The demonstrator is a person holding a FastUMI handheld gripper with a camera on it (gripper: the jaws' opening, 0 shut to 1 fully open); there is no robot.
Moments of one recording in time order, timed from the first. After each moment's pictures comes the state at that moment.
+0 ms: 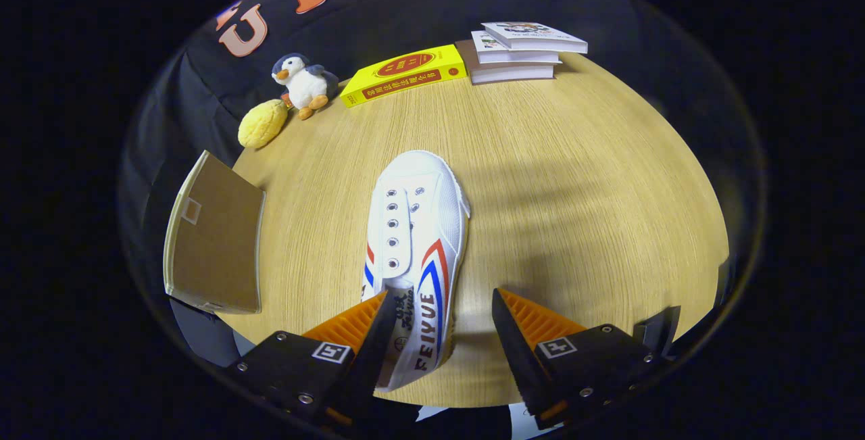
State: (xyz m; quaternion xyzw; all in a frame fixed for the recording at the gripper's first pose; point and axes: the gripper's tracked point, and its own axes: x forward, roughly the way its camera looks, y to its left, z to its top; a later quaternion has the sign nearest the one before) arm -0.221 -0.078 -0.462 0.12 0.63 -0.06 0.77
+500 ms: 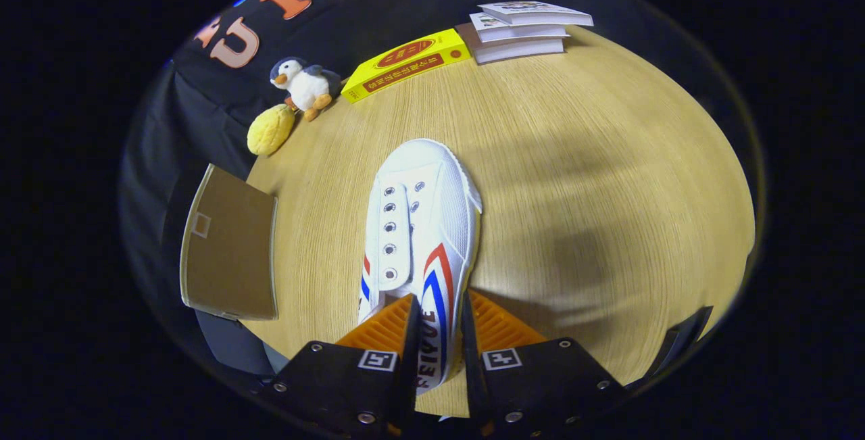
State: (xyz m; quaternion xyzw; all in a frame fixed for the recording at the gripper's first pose) arm -0.216 -0.070 -0.476 0.21 0.63 -0.04 0.75
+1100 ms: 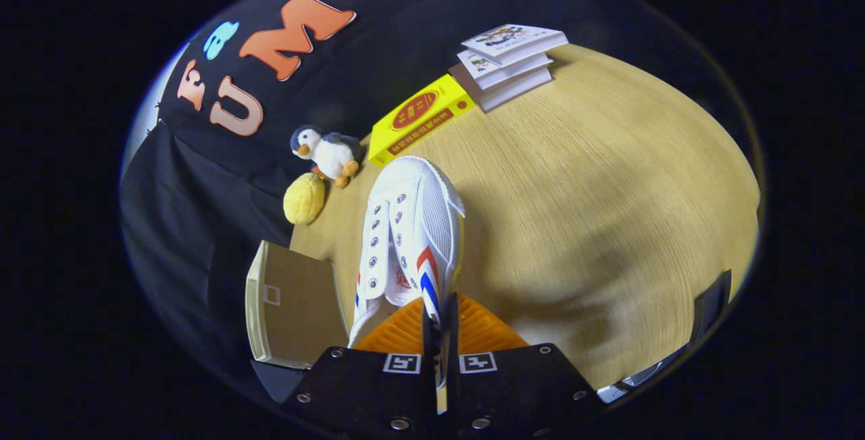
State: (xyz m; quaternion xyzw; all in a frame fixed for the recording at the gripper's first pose) arm -0.147 -0.037 -0.395 0.30 0.54 -0.06 0.79
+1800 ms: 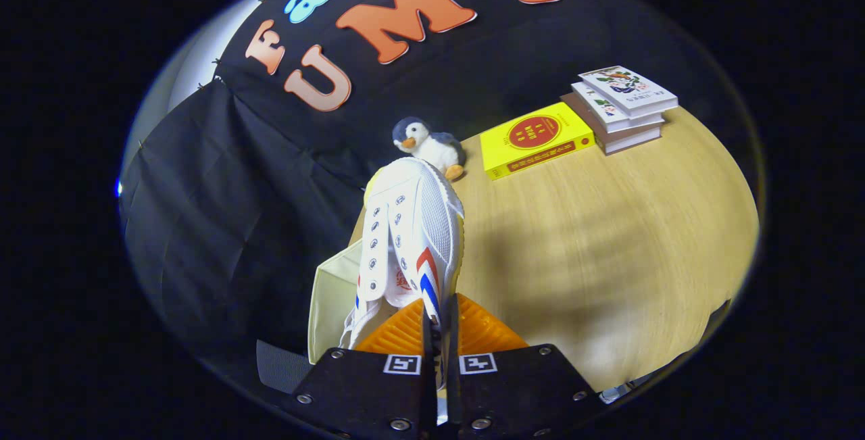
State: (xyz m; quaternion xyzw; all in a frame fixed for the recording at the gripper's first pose) arm -0.087 0.106 -0.311 0.27 0.52 0.06 0.81
